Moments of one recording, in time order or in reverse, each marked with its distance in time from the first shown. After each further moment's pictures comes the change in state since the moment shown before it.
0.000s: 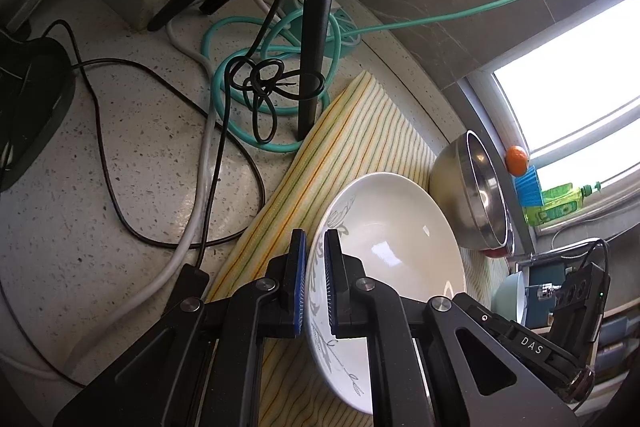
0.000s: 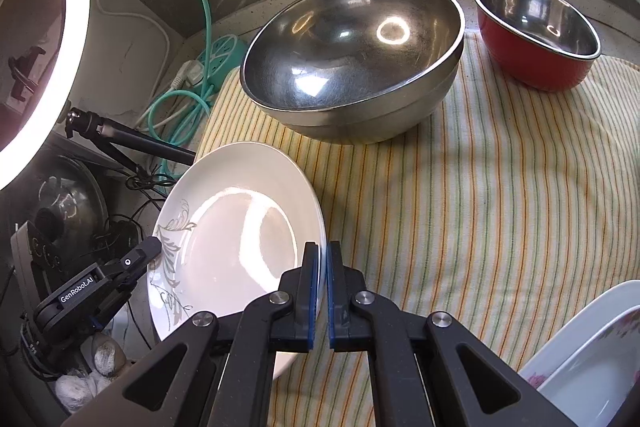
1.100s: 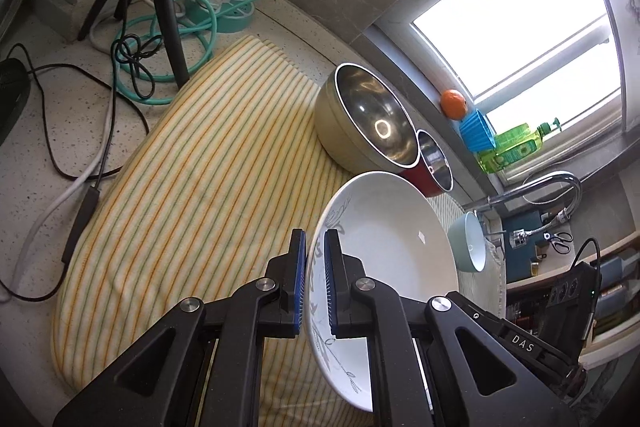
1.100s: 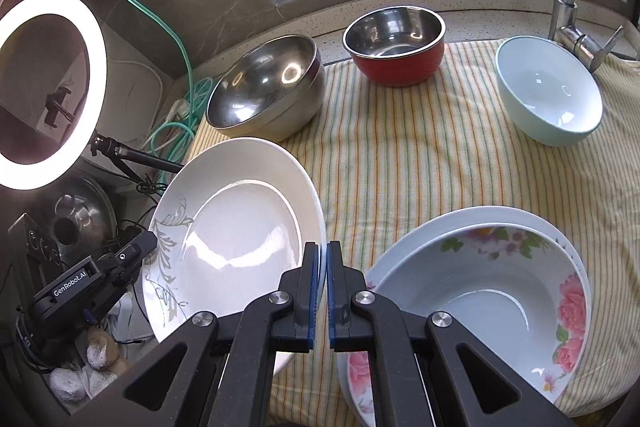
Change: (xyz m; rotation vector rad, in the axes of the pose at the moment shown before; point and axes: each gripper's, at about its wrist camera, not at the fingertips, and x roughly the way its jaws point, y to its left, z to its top) left arm -0.019 -0.103 -0.066 0.153 0.036 -0.090; right arm -0.113 -0.079 -0.045 0.086 -0.108 -0.023
